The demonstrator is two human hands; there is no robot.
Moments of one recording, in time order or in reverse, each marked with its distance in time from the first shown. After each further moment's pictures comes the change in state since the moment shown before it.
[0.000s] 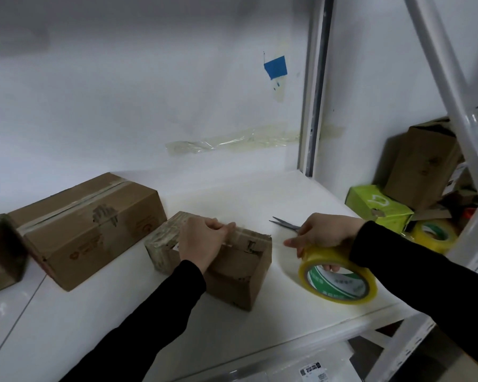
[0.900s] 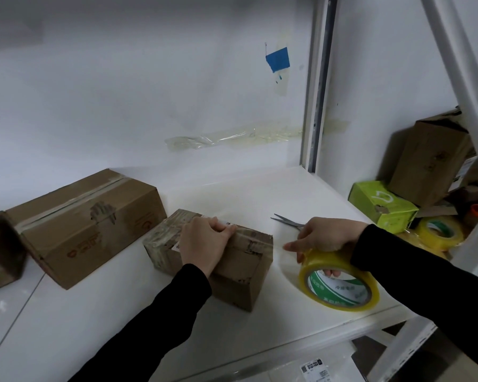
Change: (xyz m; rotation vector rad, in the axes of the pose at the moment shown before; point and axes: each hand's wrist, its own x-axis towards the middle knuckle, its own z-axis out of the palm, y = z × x) left_hand -0.005 0.000 0.006 0.129 0.046 0.044; right_hand 0.014 0.006 0.005 0.009 -0.073 0.019
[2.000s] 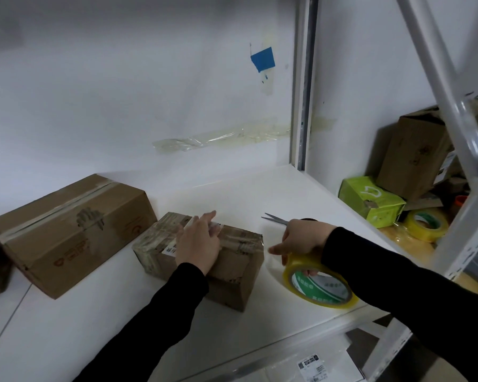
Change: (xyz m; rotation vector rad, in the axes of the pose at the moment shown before) left_hand 0.009 -0.013 0.013 0.182 -0.139 0.120; right_hand 0.004 -0.012 0.018 -0.339 0.140 -0.061
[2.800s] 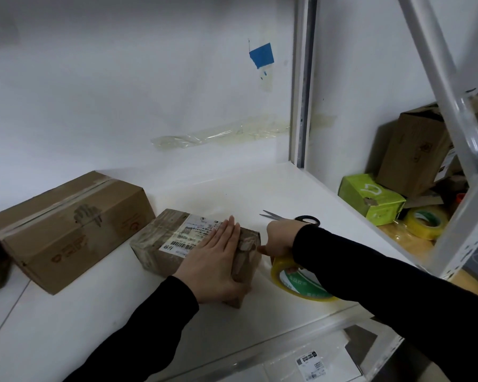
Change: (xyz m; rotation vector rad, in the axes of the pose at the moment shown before) left_hand -0.034 0.009 -0.008 0.536 -0.446 0.520; right_hand 0.020 -0.022 0.013 -0.265 0.012 -0.048
